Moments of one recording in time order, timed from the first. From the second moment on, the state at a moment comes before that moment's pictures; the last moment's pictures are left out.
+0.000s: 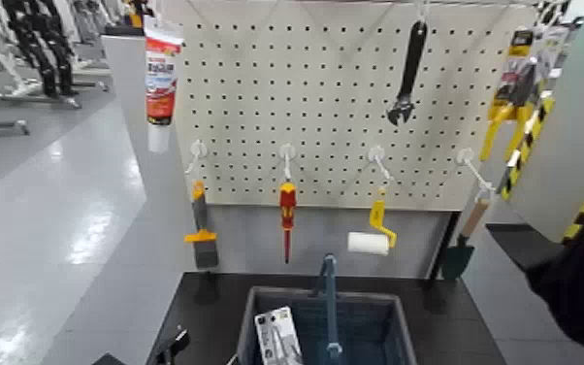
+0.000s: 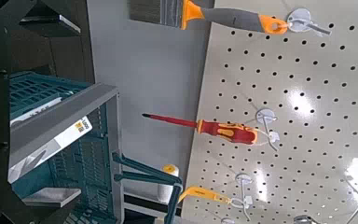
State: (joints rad) left arm 0.31 0.09 -0.04 -1.63 0.23 -0.13 -0.51; right arm 0.55 -0.13 0.07 -1.79 -0.04 -0.28 0.08
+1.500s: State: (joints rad) left arm 0.29 0.09 -0.04 -1.62 0.24 -0.14 -0.52; right arm 0.42 -0.14 -0.02 -1.87 -0.10 -0.11 0.17
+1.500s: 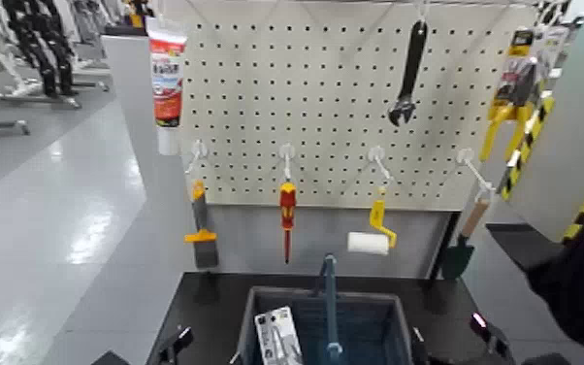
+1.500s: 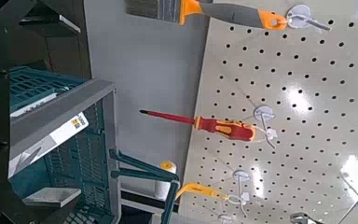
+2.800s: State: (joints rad) left arm 0.27 0.09 -0.05 -1.61 0.24 -0.14 -0.54; right arm 0.02 -0.16 -0.07 -1.92 -0.20 0.19 0.38
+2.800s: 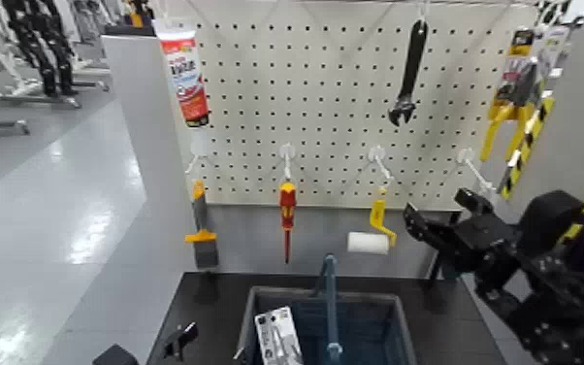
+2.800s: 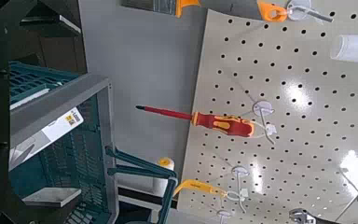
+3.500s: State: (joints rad) left arm 0.25 0.09 -0.06 -1.60 0.24 -0.13 -0.55; right arm -0.23 -0.16 -0.05 -1.88 -0.25 0.29 0.49
